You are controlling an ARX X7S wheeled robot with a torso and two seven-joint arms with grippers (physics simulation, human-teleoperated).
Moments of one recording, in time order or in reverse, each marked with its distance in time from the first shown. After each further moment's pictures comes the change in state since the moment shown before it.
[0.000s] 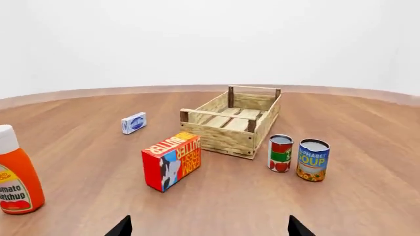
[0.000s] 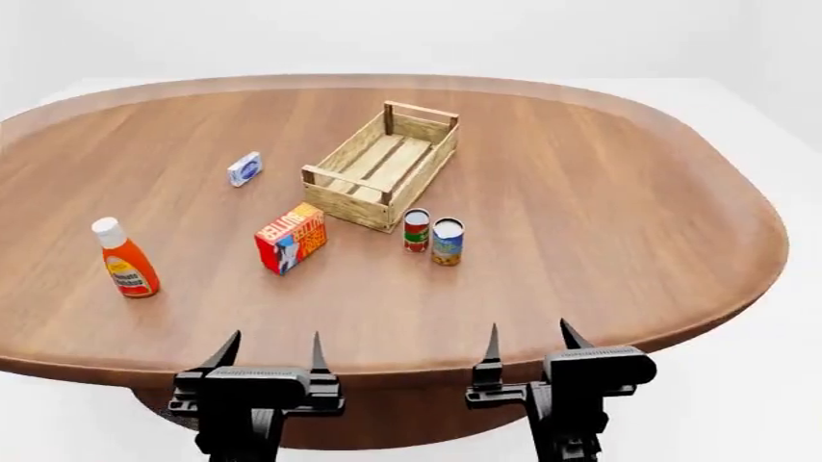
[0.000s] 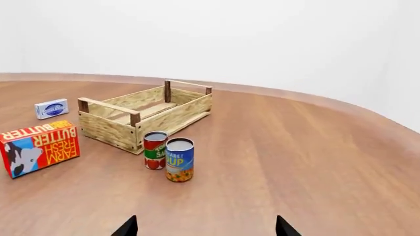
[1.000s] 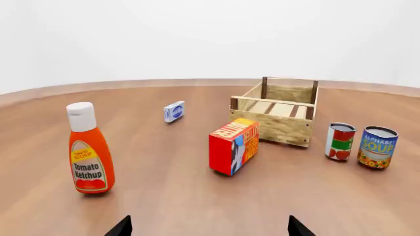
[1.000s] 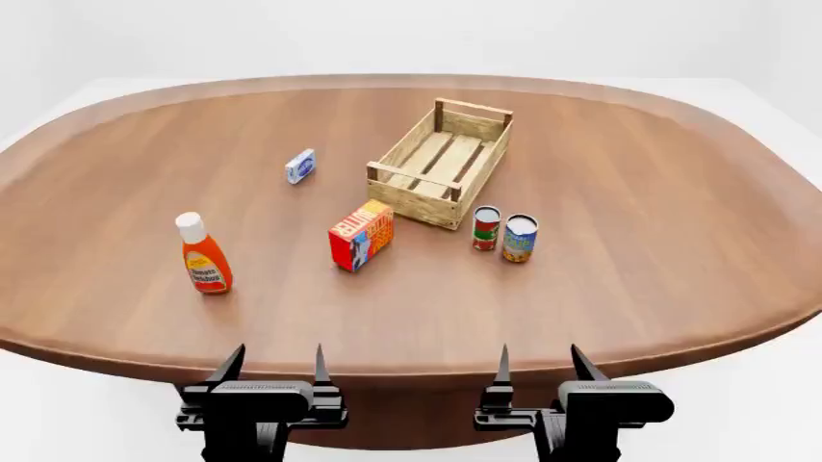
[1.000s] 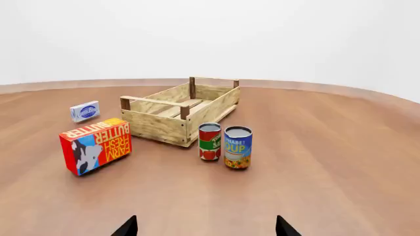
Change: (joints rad) left arm 0.018 0.095 -0.091 -0.094 0.081 0.092 0.094; right arm -0.093 -0.096 0.128 0.032 -0.048 -0.121 -0.084
